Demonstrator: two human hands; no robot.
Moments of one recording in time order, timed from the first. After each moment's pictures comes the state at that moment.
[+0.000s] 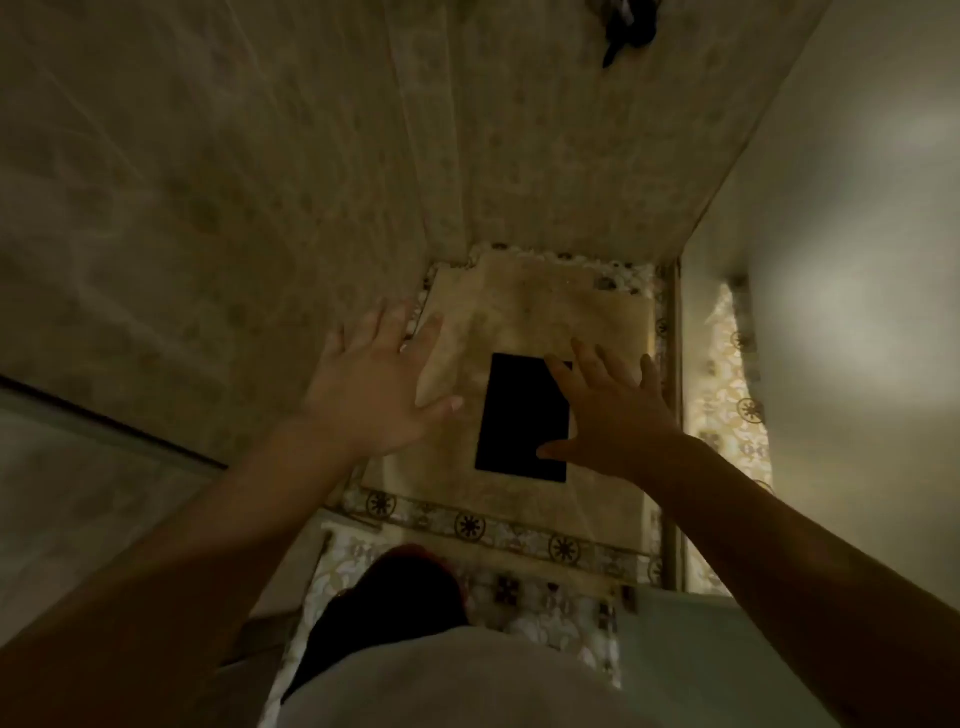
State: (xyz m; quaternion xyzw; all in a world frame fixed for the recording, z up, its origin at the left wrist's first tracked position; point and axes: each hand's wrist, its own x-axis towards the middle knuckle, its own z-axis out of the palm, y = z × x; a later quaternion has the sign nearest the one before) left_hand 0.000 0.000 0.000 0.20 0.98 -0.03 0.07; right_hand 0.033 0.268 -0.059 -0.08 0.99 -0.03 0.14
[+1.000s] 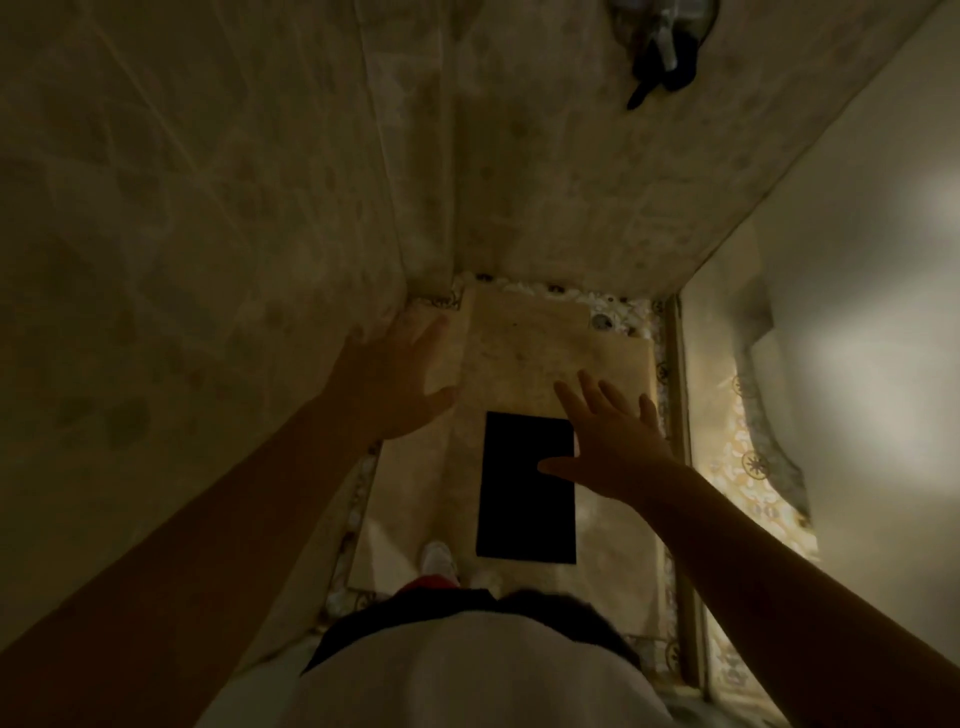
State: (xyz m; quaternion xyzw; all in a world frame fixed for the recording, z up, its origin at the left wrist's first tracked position) left_hand -0.375 -0.036 -0.072 0.24 0.97 0.04 0.10; right_hand -0.274 0.230 -0.100 0.01 0.97 -0.07 0.22
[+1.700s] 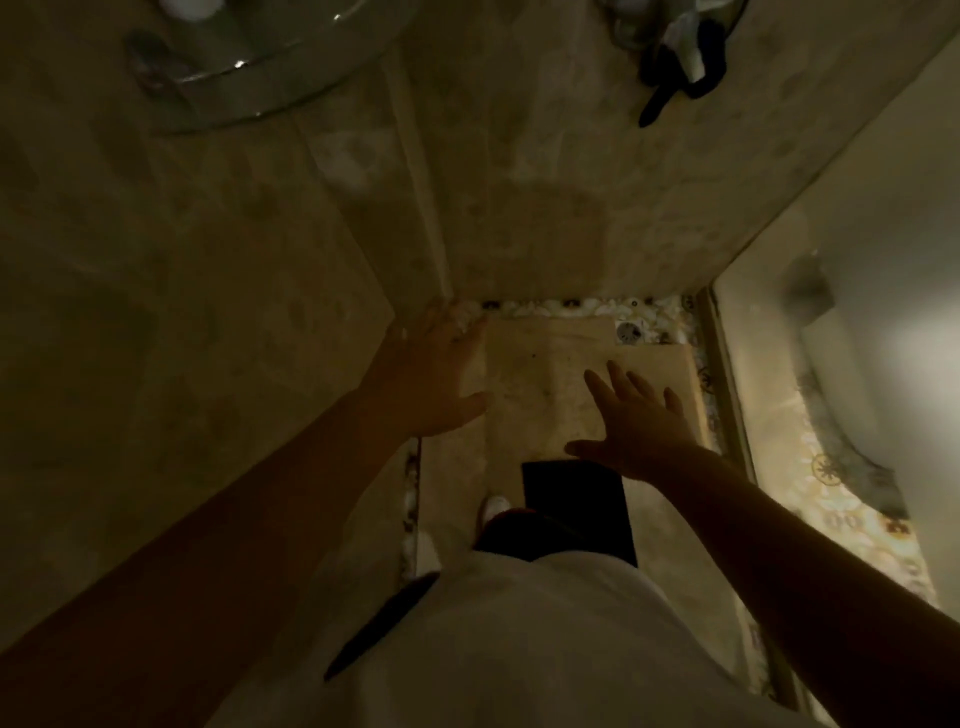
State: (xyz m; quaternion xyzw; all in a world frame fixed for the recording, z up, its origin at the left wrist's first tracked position) left_hand -0.661 0.038 -0.088 0.36 0.92 -0.01 0.12; right_hand -0.530 0.282 -0.150 0.10 0.96 -0.11 0.25
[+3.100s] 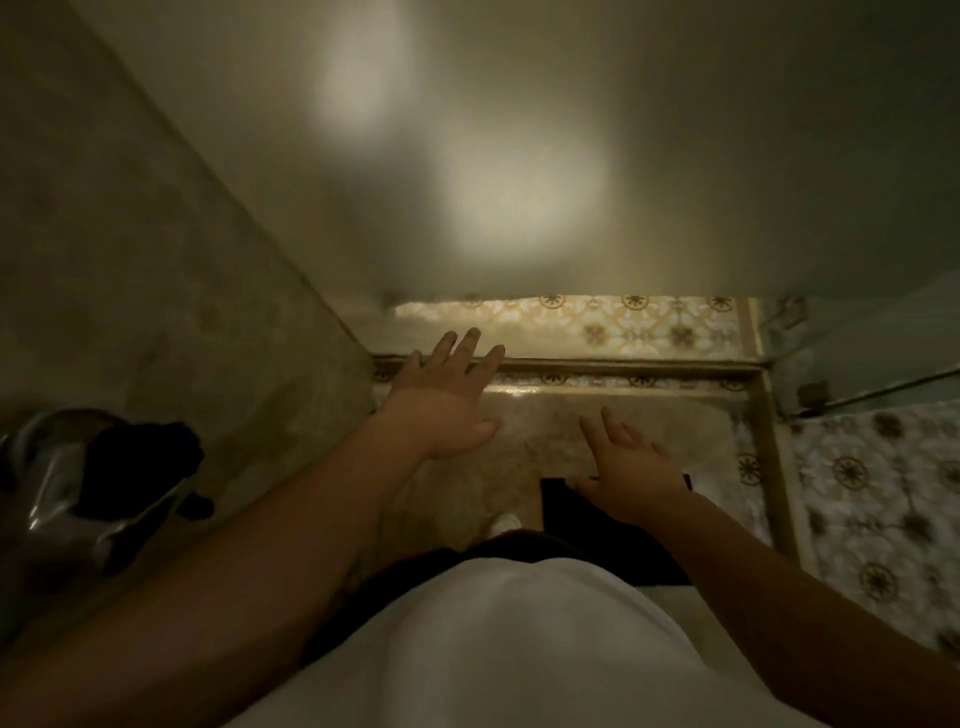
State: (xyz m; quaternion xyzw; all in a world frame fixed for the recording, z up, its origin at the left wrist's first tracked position) left_hand -0.765 0.565 -0.120 0.89 0.40 -0.16 0.15; right_hand -0.540 0.424 -0.176 0.72 0.60 -0.31 0.13
